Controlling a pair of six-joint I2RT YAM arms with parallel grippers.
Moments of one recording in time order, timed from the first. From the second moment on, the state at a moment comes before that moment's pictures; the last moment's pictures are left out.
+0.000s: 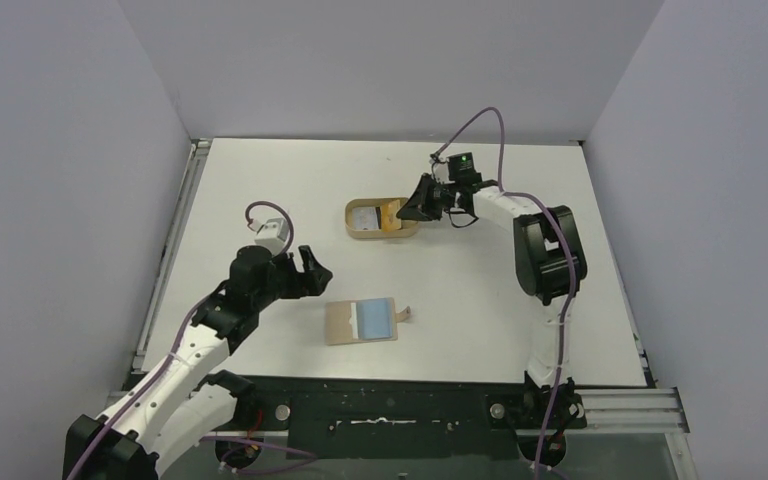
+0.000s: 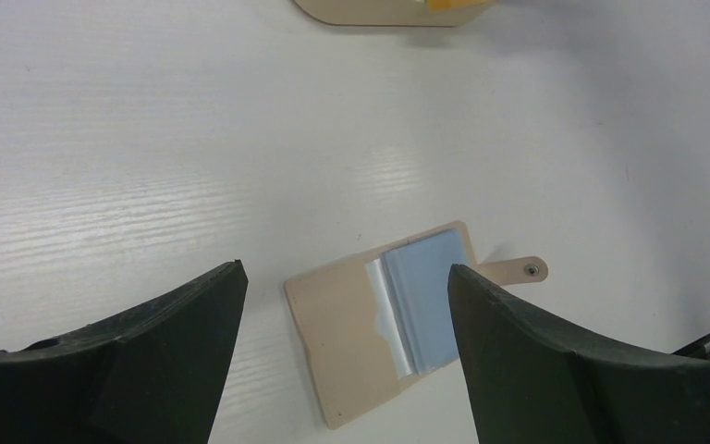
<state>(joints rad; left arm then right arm) -0.43 0.85 0.52 -0.18 0.07 -0.52 0.30 2.12 1.51 -0.18 -0.67 0.65</state>
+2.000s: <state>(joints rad) -0.39 0.75 0.46 -0.20 0.06 -0.54 0.27 1.96 1.69 -0.53 -0.44 0.39</state>
